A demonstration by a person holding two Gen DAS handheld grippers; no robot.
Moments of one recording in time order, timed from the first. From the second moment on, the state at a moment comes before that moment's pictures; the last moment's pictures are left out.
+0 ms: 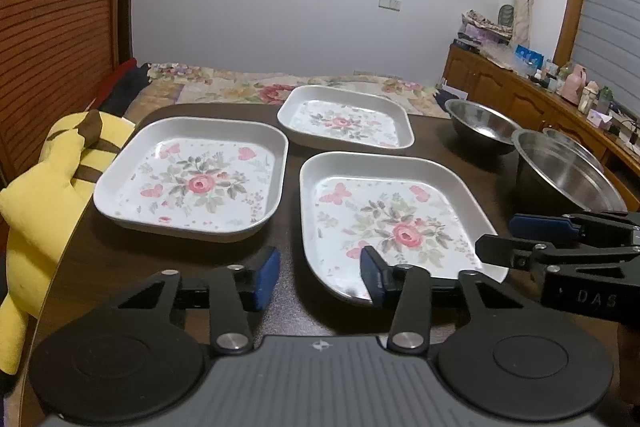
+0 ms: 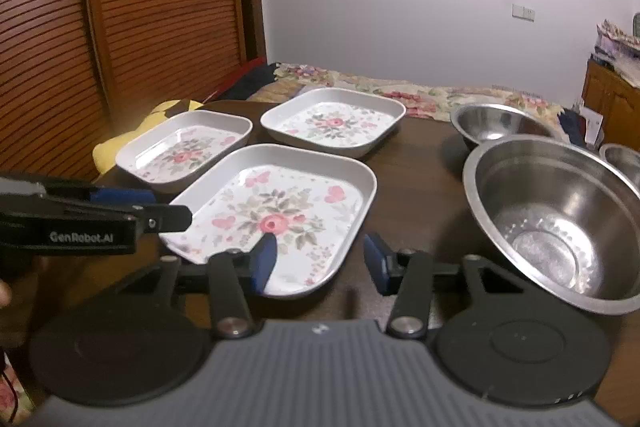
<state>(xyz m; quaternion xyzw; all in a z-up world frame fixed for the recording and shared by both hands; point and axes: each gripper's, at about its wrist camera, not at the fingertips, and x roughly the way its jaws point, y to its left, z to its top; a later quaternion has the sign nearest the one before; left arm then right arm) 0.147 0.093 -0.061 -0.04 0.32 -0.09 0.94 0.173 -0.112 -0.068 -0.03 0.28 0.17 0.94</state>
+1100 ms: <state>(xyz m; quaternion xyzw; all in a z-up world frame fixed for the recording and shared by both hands) 0.147 0.094 -0.068 -0.04 0.32 -0.10 0.94 0.195 -0.129 -0.085 0.04 0.32 0.18 0.93</state>
